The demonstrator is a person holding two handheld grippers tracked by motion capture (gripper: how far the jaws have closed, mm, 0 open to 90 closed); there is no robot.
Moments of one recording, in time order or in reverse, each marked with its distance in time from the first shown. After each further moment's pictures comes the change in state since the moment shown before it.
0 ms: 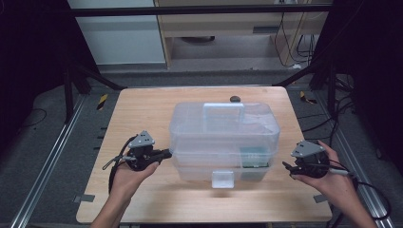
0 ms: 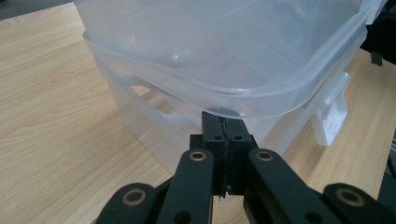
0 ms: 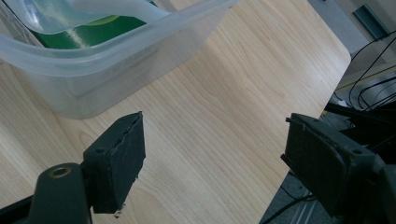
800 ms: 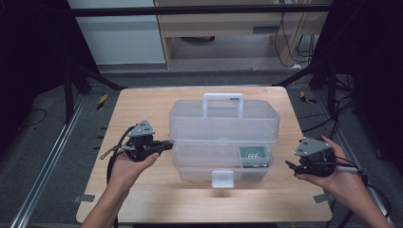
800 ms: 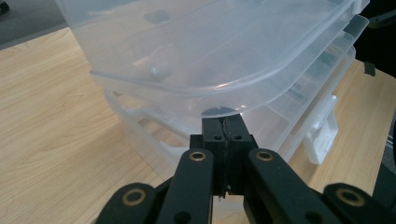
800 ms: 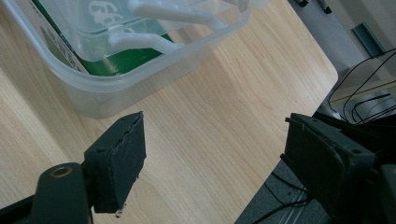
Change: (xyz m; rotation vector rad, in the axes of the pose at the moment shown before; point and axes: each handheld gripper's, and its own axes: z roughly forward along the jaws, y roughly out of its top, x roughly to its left) left arm 0.001 0.032 -0.009 0.001 0.001 0.027; right arm -0.005 0.020 -0.032 -0.001 0.019 -0.070
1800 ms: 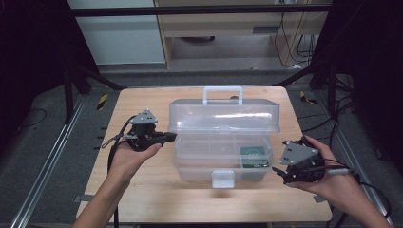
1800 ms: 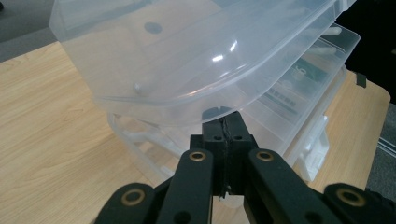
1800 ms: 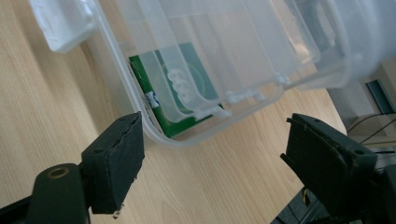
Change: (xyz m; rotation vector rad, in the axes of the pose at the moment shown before) left arm 0.002 0.030 -0.002 0.012 -0.018 -0.007; right arm 0.029 0.046 -0.030 -0.068 0.077 -0.179
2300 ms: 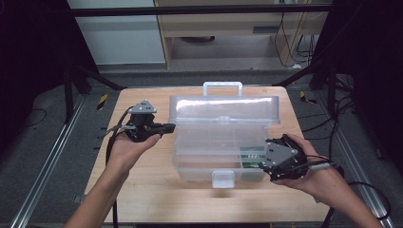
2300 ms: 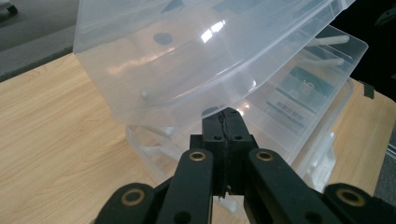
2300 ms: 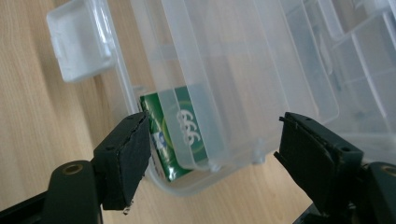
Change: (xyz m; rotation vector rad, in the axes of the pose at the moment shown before) left arm 0.007 0.022 -0.006 0.000 0.026 -0.005; right arm 0.010 0.035 0.011 -0.022 0.016 -0.123
